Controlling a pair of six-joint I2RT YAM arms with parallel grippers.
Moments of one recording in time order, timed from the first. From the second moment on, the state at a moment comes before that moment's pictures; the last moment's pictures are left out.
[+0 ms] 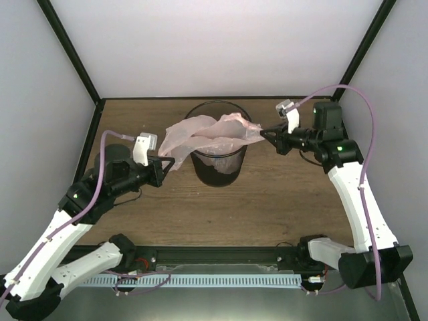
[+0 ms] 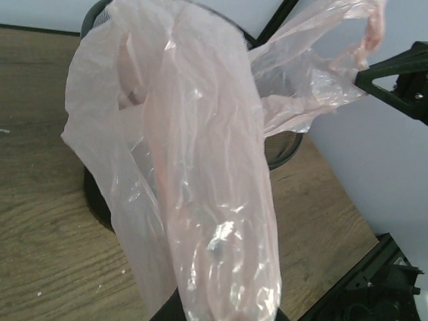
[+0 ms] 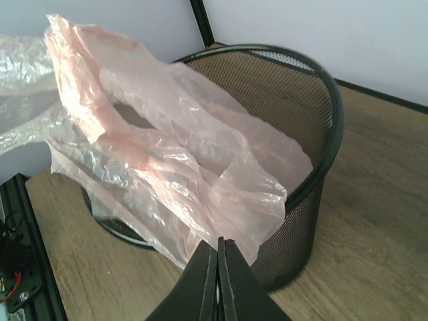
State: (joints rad) left arm -0.66 0.81 1.13 -0.75 0.12 -0.49; right arm 0.15 1.17 1.31 -0.71 -0.75 -0.13
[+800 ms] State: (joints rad) left arm -0.66 0.85 0.98 -0.76 0.06 -0.41; right arm 0.10 1.06 1.18 -0.68 -0.70 -0.13
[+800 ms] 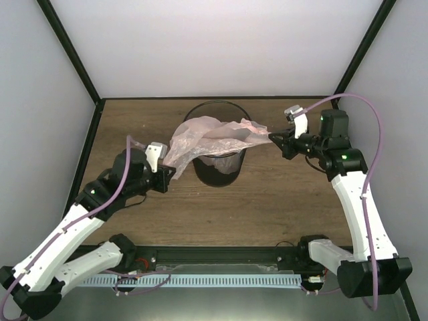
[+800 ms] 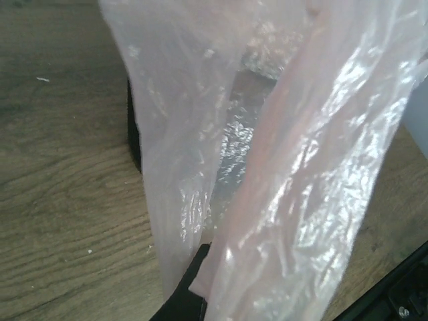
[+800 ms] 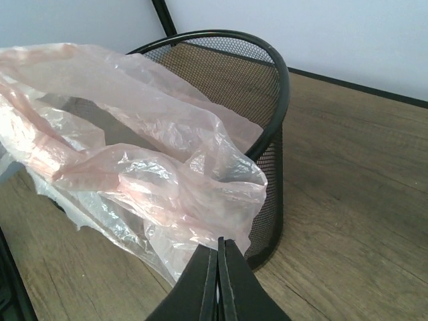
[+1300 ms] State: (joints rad) left arm -0.66 0.76 0.81 -0.74 0.06 -0.42; right arm 0.08 0.97 1.01 -0.64 -0.75 -0.12
